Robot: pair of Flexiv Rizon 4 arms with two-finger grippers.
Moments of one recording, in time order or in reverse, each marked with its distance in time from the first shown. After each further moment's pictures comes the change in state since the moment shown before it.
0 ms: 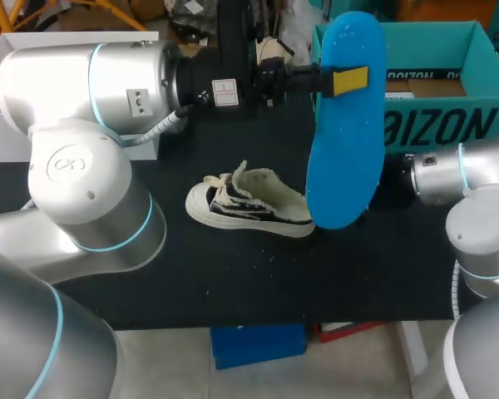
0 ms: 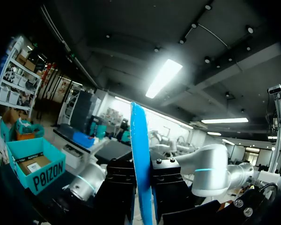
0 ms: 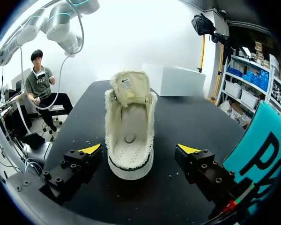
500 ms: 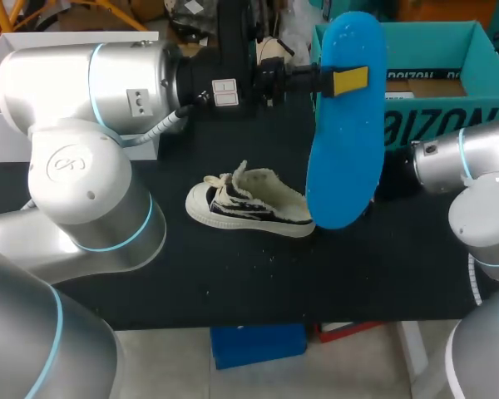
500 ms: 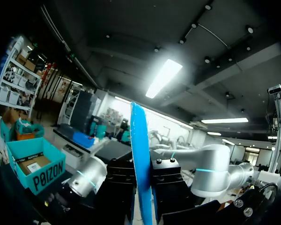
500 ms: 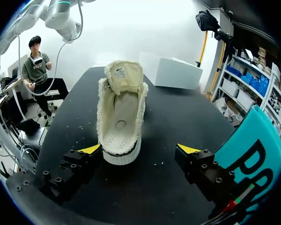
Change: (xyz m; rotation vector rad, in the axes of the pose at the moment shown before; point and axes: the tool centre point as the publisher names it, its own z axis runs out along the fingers) left arm 0.000 0.000 0.000 0.000 0.000 0.000; right arm -0.018 -0.005 -0.018 0.161 -0.053 -0.078
